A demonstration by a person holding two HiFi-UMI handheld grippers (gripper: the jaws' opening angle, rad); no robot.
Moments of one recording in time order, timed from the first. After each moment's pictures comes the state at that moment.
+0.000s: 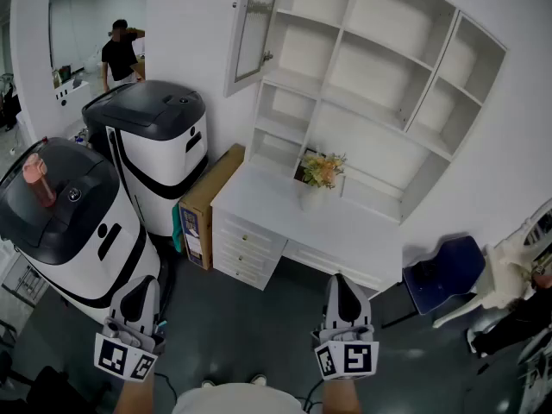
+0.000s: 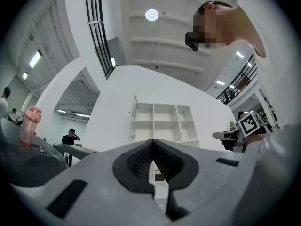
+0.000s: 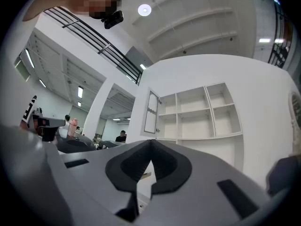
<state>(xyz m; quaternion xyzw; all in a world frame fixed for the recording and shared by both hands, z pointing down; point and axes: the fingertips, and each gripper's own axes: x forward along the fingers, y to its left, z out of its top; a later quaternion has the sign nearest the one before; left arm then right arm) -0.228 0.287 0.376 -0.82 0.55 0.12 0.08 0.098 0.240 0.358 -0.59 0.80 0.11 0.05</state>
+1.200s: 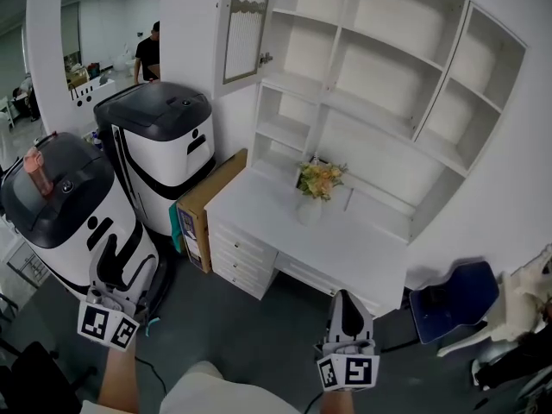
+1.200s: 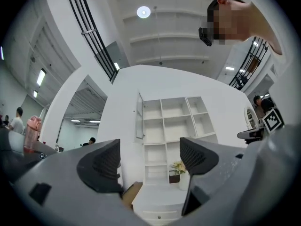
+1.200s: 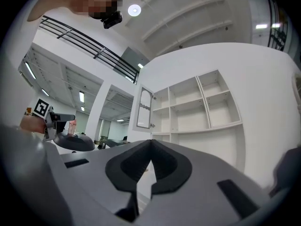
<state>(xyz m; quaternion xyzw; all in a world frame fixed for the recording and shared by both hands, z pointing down) -0.160 0.209 0.365 -0.77 0.63 0.10 0.10 0.231 0.182 0.396 -0.56 0.82 0.08 0.06</state>
